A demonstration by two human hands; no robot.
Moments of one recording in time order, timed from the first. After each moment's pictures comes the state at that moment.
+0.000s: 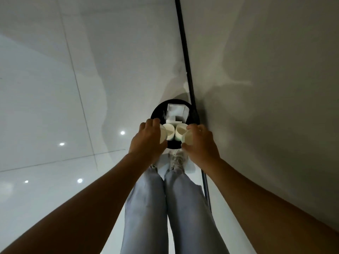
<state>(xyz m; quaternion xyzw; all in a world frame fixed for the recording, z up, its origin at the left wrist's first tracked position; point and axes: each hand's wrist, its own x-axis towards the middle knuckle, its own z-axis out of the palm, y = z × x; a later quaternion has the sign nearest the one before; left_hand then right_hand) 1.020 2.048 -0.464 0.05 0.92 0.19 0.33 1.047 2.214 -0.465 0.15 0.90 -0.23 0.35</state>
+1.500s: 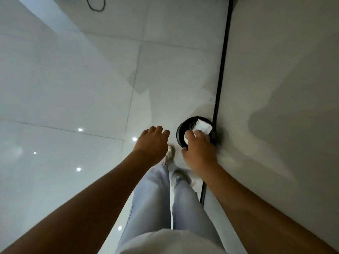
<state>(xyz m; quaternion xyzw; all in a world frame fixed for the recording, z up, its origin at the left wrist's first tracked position) 1.090 1.960 -0.261 0.04 0.95 0.08 0.30 1.073 2.114 -0.265 -0.10 0.93 -0.10 0.34</state>
